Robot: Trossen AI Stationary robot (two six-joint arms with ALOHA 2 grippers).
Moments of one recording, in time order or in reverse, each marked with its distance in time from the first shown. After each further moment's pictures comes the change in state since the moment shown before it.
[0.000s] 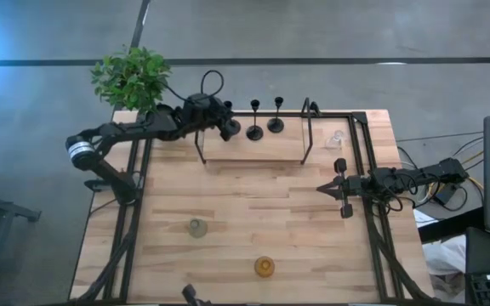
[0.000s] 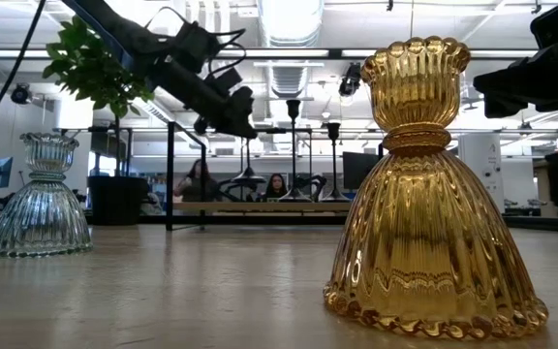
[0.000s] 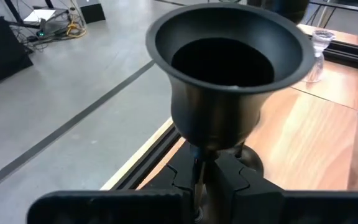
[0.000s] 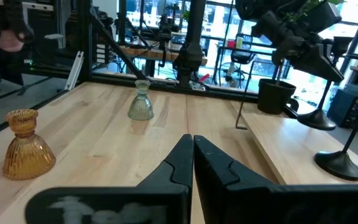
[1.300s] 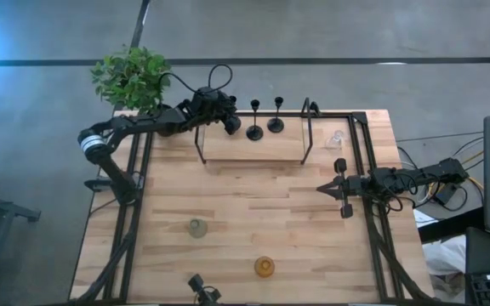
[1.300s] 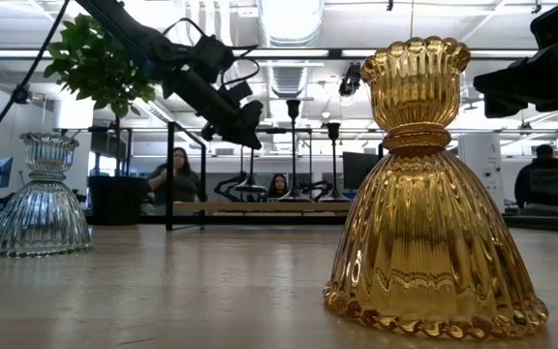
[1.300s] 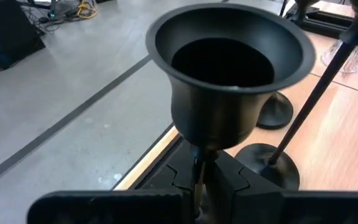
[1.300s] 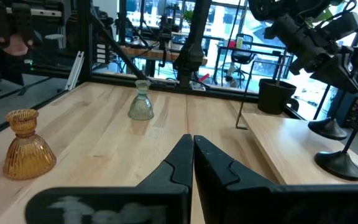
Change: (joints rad) left arm 0.026 0.126 0.140 -0.094 -0.028 0.012; right arm 0.000 0.000 0.000 0.000 0.000 0.002
